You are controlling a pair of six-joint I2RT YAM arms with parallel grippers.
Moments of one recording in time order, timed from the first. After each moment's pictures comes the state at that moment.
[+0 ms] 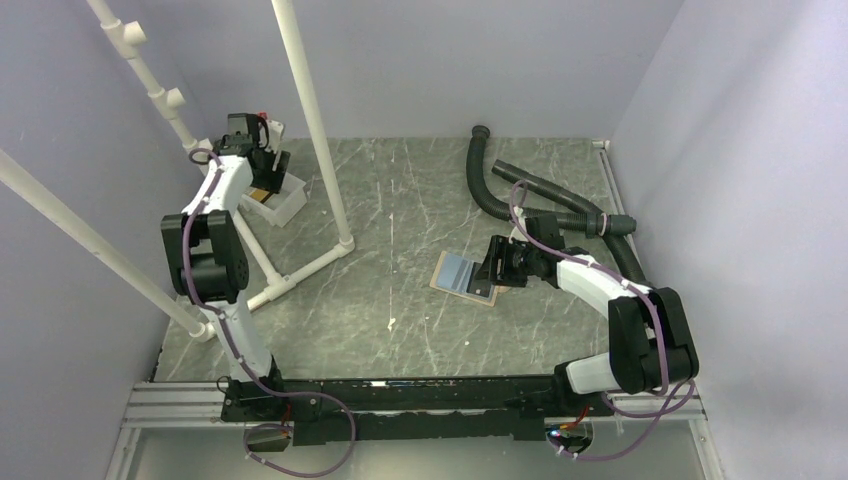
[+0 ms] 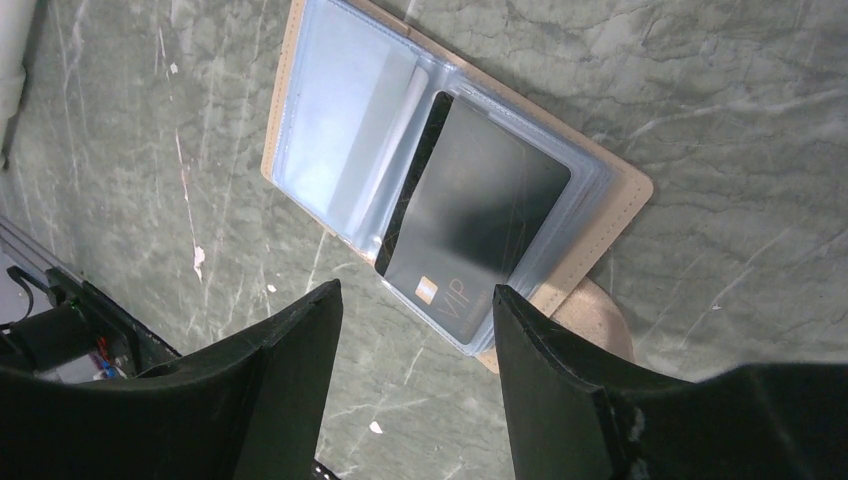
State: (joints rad) left arm 0.10 1.94 1.64 -0.54 -0.14 0.37; right arm 0.22 1.38 0.66 -0.22 -0.45 0.40
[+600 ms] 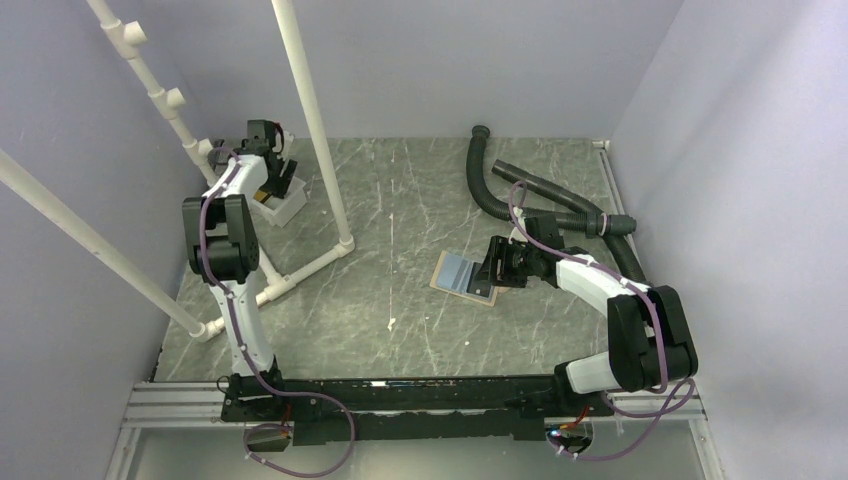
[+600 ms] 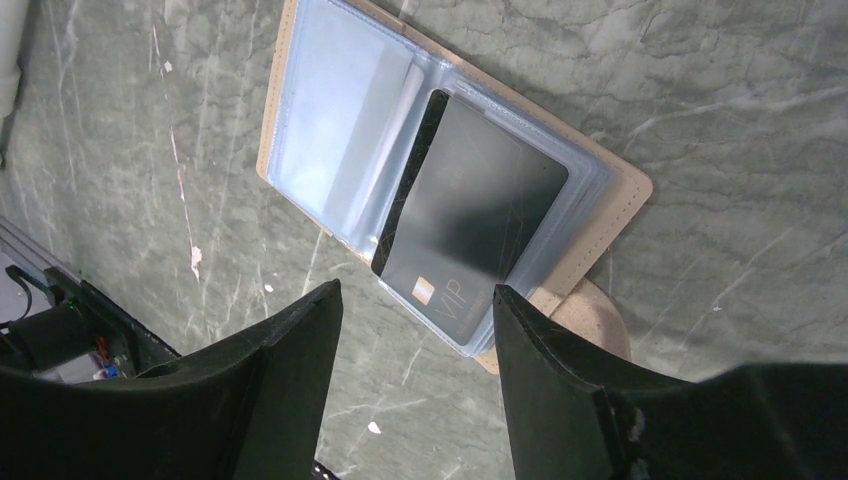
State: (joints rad) left arm 0.07 2.16 1.75 -0.50 -0.29 0.42; right arm 0.22 1.40 0.66 -0.22 -0.45 0.40
